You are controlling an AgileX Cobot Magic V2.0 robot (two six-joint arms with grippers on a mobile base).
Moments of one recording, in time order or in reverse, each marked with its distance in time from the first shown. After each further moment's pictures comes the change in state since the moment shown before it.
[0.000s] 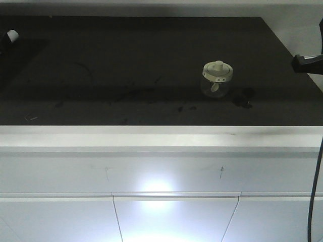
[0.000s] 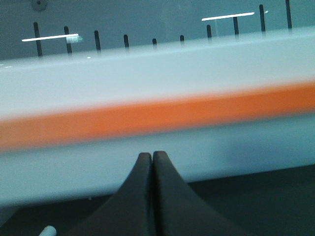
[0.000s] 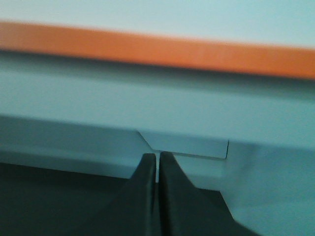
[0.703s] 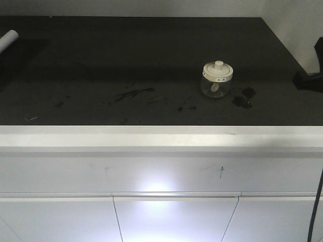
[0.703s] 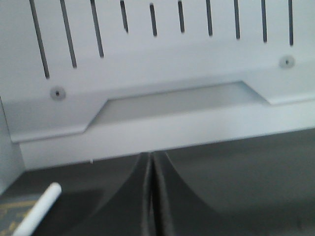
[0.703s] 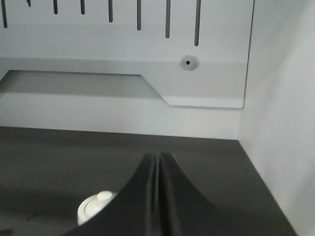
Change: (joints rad) left arm 0.000 -0.141 0.112 0.002 0.160 0.000; right arm 0.000 -0.124 0.079 -0.107 0.192 0.195
